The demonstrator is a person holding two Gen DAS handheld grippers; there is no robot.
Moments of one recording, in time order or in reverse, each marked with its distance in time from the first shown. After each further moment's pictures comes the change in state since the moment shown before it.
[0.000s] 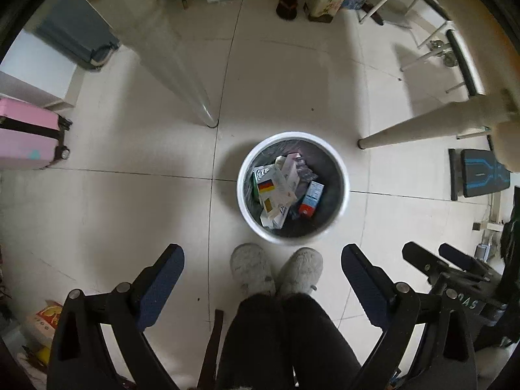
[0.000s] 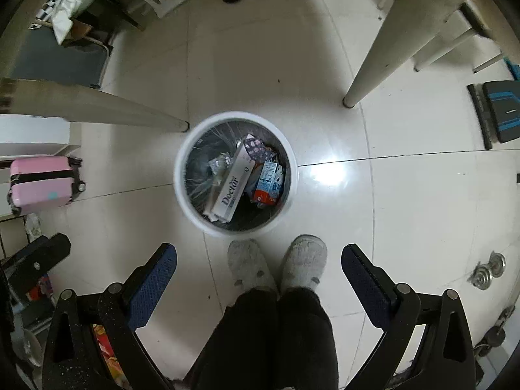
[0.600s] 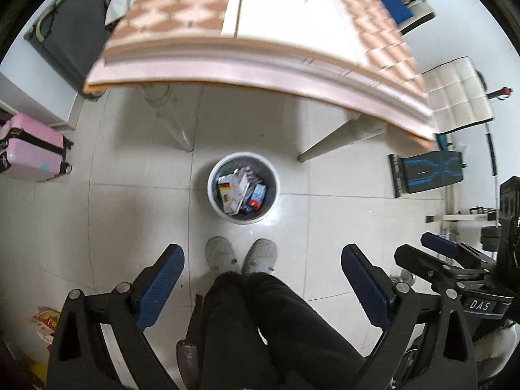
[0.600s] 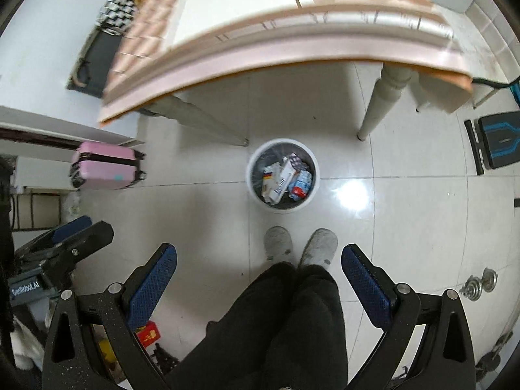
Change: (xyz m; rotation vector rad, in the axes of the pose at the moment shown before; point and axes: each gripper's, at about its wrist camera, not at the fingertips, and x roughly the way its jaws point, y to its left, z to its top) left arm -0.221 -0.036 -0.067 0.044 -0.124 -0.146; right arm -0.294 0.021 -0.095 -0.134 -0.106 0.156
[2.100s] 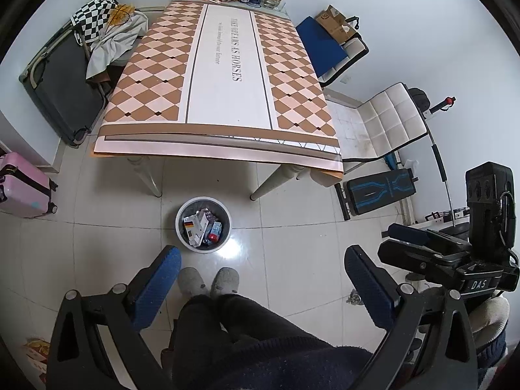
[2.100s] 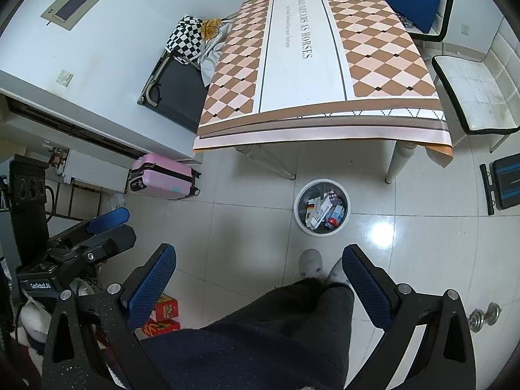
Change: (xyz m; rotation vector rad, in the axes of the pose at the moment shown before) left arm -0.159 -0.051 -0.014 0.075 -0.187 -0.156; right arm -0.176 0.054 -0.013 -0.088 -0.139 0.150
